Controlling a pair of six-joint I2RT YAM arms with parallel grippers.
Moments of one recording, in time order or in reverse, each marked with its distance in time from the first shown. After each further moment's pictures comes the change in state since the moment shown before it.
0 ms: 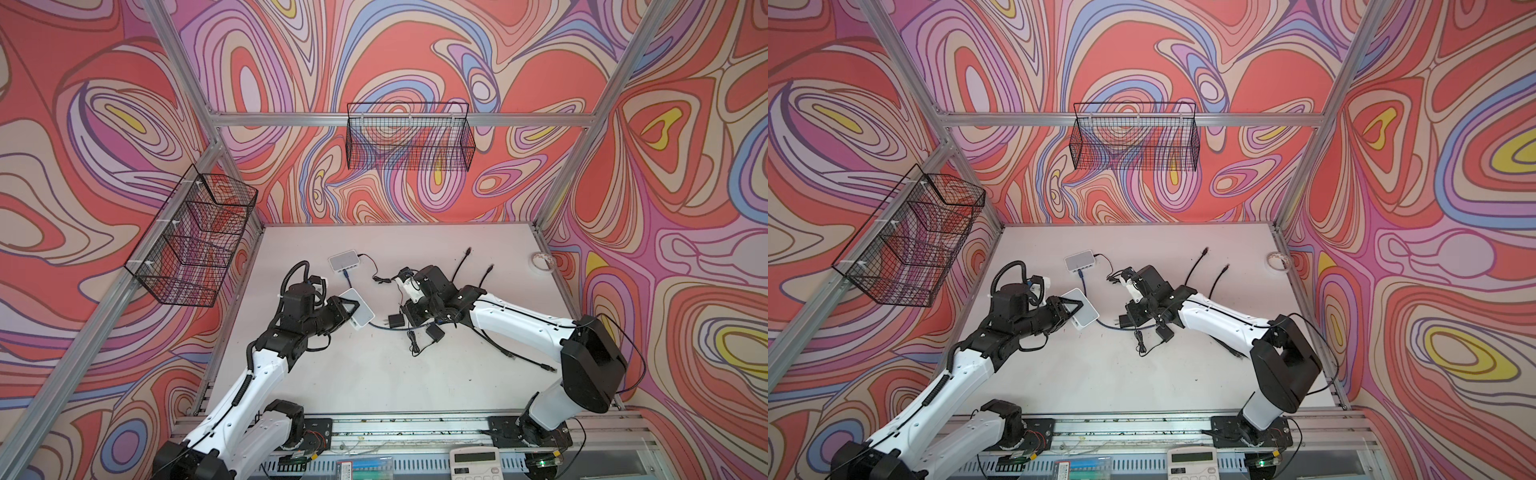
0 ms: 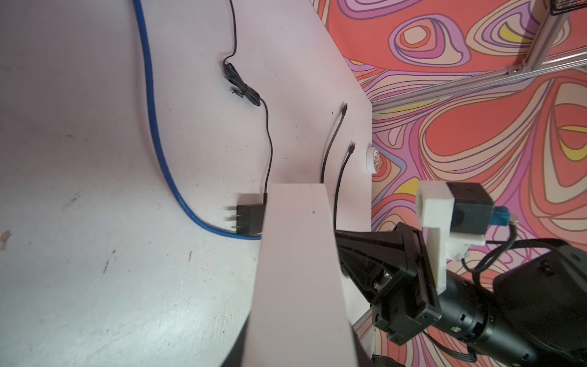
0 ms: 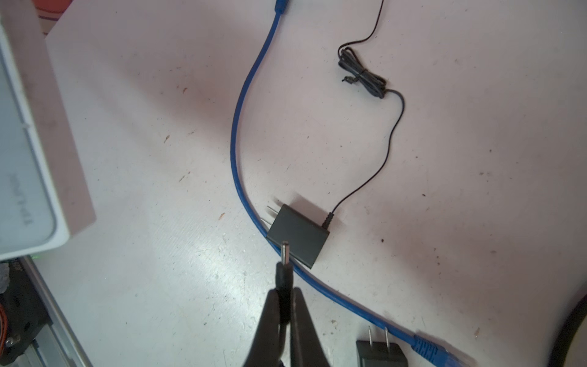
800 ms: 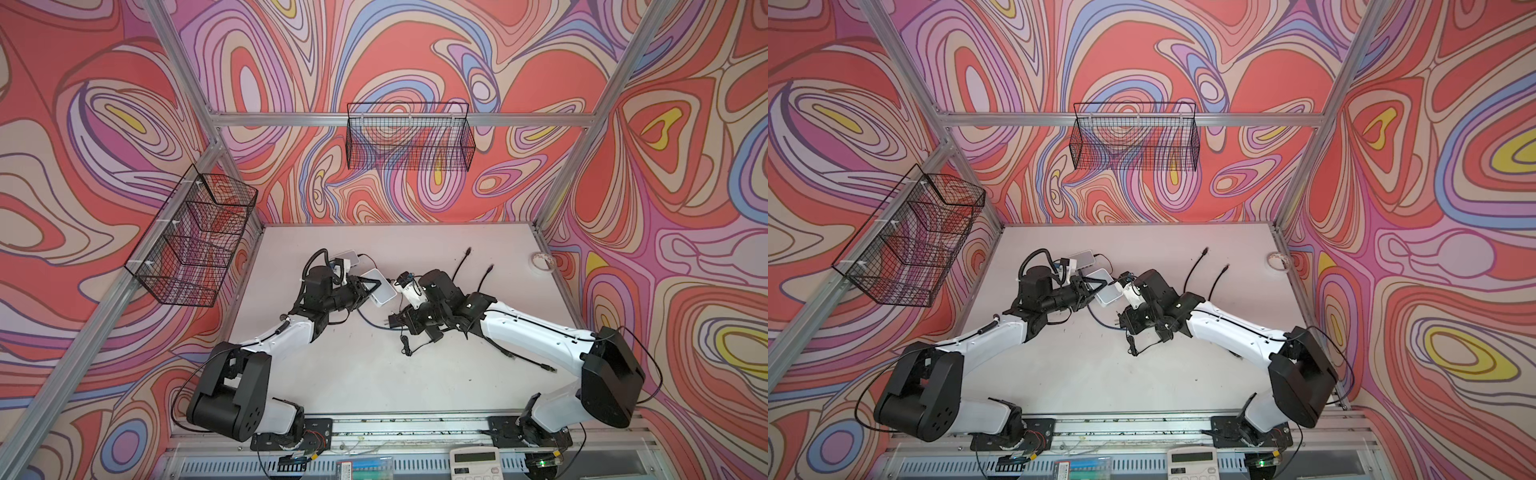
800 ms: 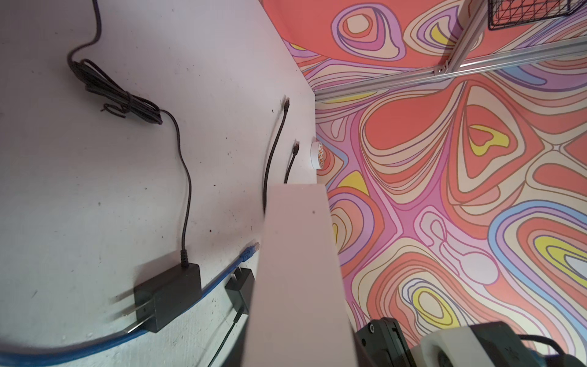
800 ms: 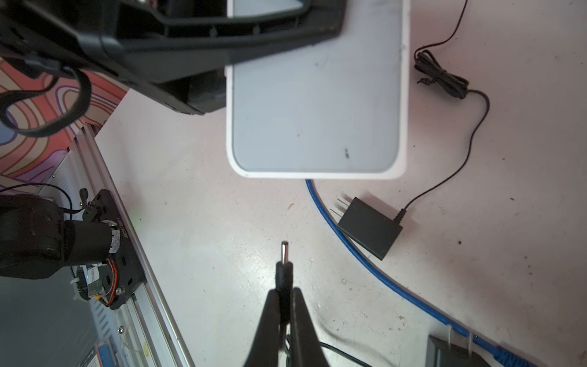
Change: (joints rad) left arm -0.035 0.452 0.048 0.589 0.204 -0.187; right arm 0.038 -0.103 -0.061 0.052 -0.143 0.075
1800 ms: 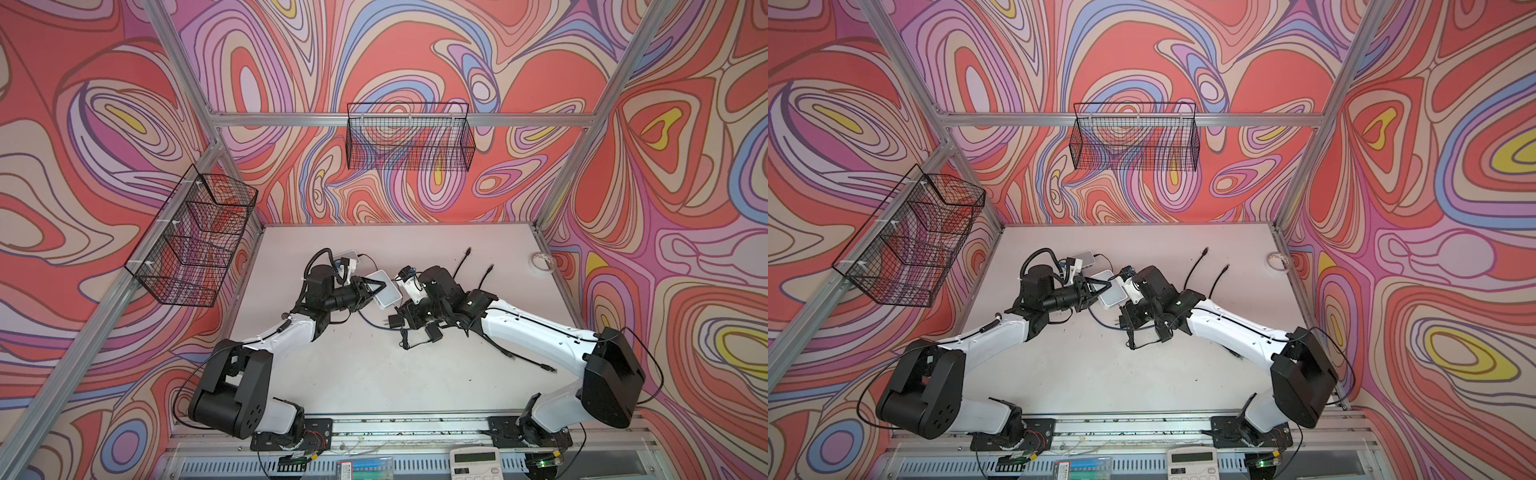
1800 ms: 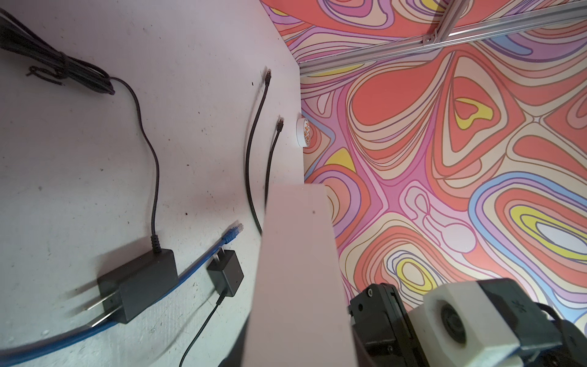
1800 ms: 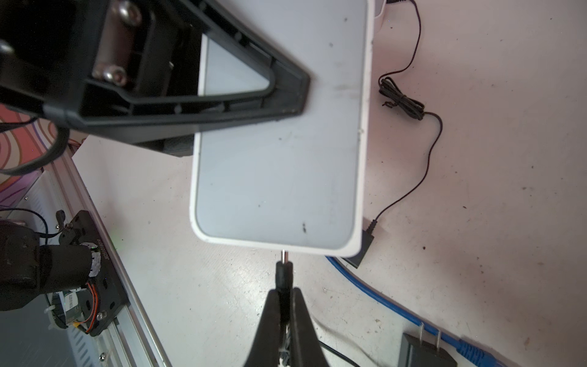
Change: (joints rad) left arm -0.006 0.005 0.011 0.011 0.090 -0.006; right arm 0.001 -0.001 0.039 -0.019 0.087 0.002
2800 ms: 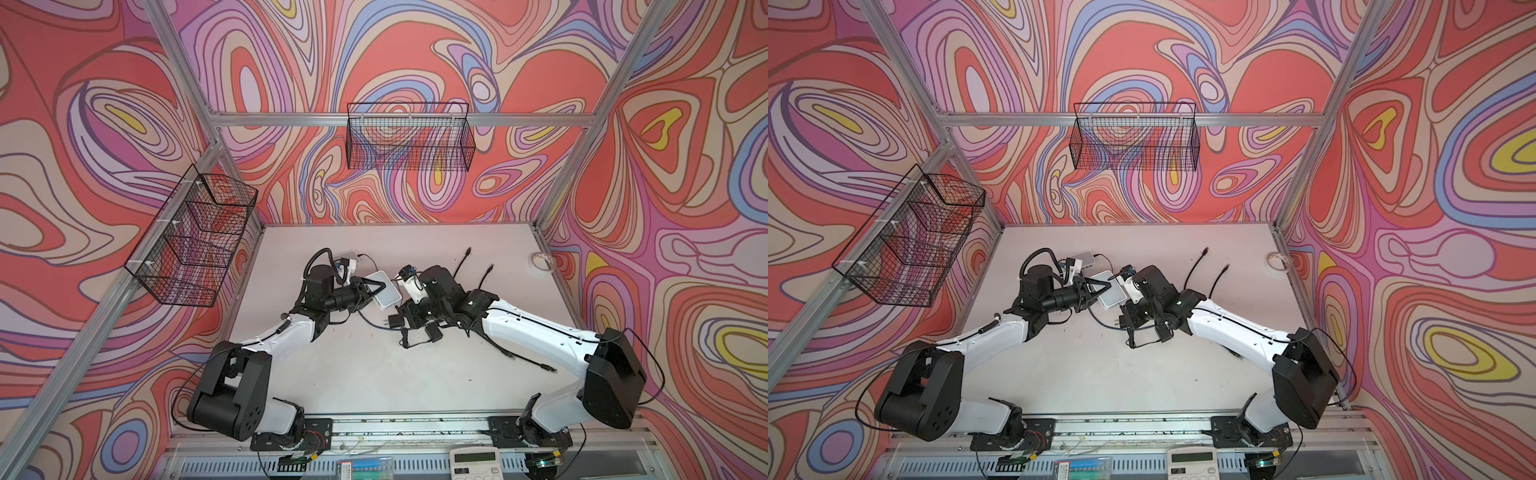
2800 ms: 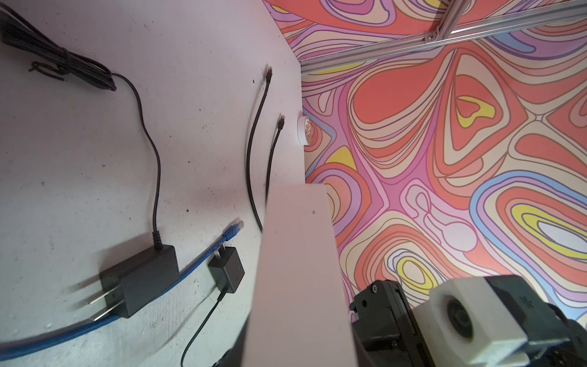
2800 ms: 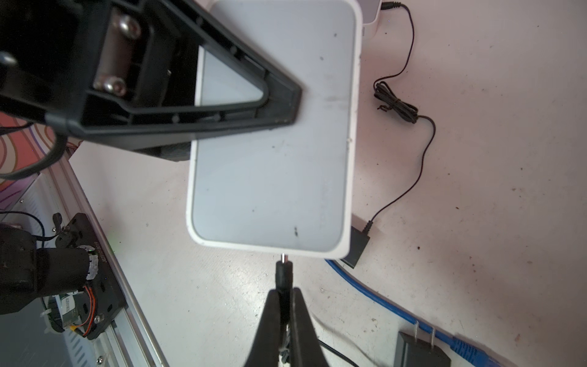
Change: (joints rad) left arm 0.000 -0.010 0.000 -0.022 0.006 0.008; right arm 0.000 -0.006 0.008 -0.007 0.014 0.000
